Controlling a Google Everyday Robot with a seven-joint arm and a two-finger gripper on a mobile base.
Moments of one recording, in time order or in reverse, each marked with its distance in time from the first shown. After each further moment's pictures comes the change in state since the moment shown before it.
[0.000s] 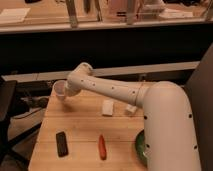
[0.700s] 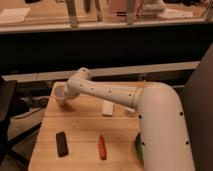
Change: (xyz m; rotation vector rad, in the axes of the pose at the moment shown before) arm -0.006 0.008 0.033 0.016 -0.012 0.029
